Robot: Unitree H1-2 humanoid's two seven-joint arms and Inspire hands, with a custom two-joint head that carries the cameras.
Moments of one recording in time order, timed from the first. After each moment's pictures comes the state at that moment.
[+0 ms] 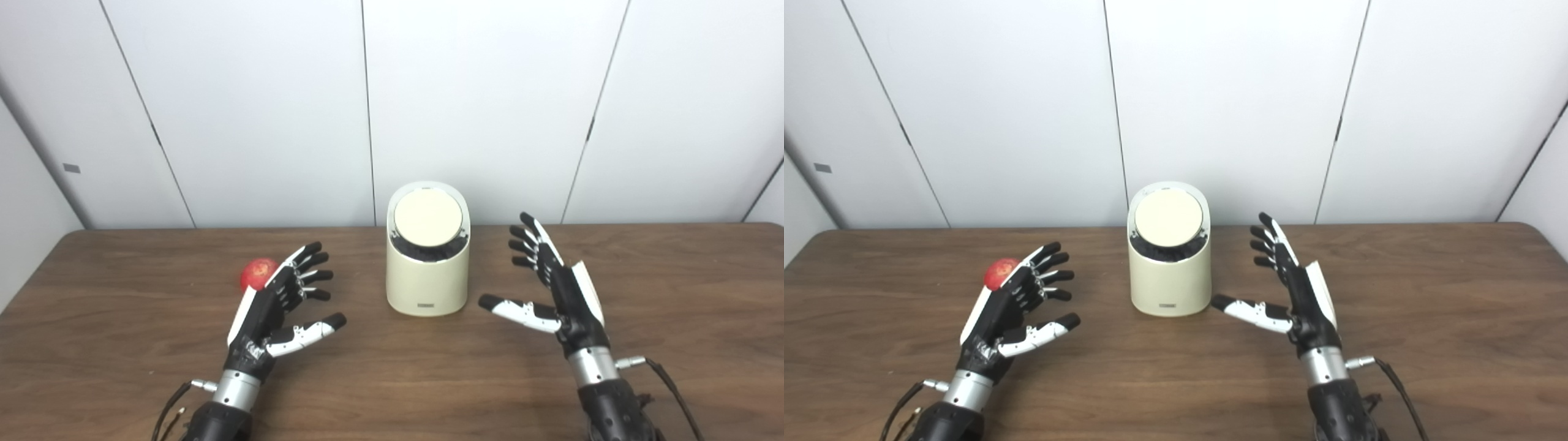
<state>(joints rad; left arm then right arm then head) -0.19 0.16 0.04 0.18 -0.08 -0.34 -0.17 -0.35 -0.08 0.04 0.06 -0.35 -0.10 -0.06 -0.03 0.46</state>
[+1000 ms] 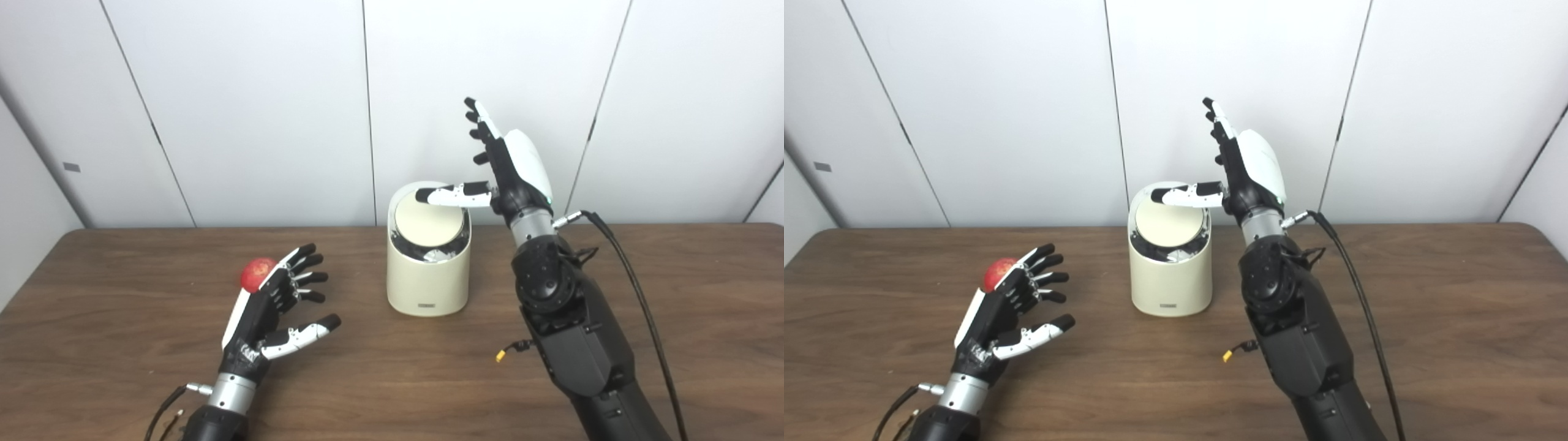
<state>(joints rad) -0.19 0.16 0.04 0.20 -0.08 -0.37 -0.17 -0.70 -0.08 0.18 0.11 -0.62 0.31 -0.07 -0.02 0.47</state>
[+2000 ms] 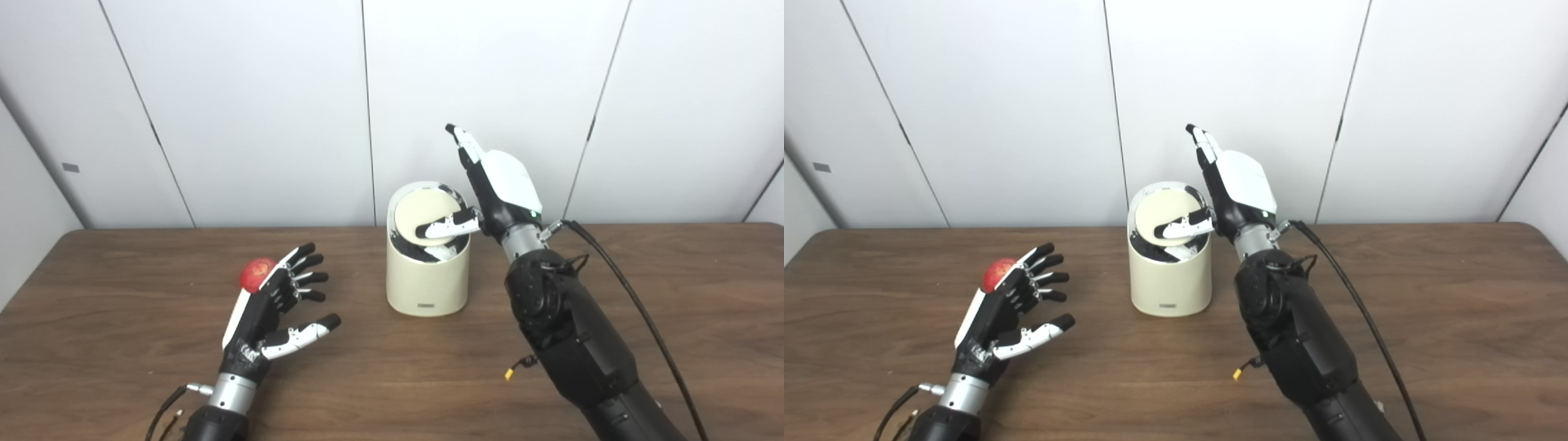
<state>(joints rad) -0.19 0.15 0.03 0.20 -0.09 -0.37 -0.17 -0.69 -0.15 0.32 0.16 -0.75 0.29 -0.07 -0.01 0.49</state>
